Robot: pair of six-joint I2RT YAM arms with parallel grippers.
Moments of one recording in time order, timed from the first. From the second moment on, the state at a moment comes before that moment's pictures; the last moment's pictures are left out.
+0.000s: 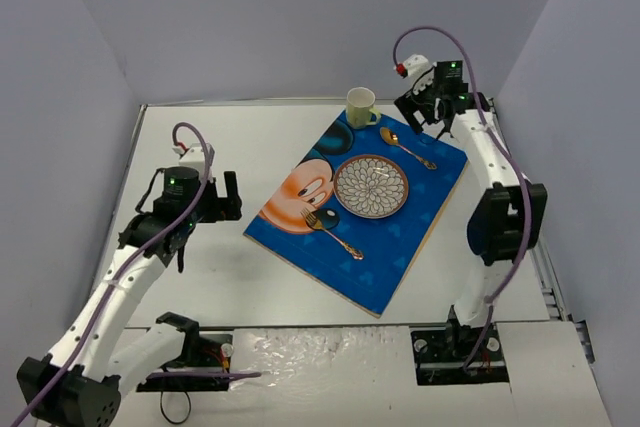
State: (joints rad) left arm -0.31 0.94 0.87 -0.57 -0.07 -0.26; right arm 0.10 1.96 1.79 -0.56 -0.02 -0.61
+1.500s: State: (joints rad) left arm -0.31 0.45 1.07 -1.04 -0.37 -0.31; right arm 0.25 0.31 1.03 -0.57 0.55 0.06
